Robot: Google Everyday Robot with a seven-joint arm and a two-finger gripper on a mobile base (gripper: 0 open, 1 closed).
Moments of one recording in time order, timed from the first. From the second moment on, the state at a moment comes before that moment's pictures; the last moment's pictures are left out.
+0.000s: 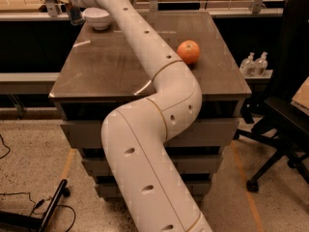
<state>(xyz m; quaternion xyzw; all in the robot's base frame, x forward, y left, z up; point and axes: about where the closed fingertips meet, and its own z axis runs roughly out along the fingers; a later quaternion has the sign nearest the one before) 0.916 0.295 1.007 -0.33 0.68 0.29 0.59</state>
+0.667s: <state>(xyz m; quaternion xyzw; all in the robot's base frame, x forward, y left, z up) 0.938 0.311 0.983 -0.32 0.68 0.25 0.61</state>
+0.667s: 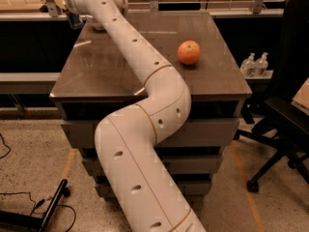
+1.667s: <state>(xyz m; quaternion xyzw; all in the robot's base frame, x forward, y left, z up) 0.949 0.306 0.969 -0.33 0.69 0.19 0.61</state>
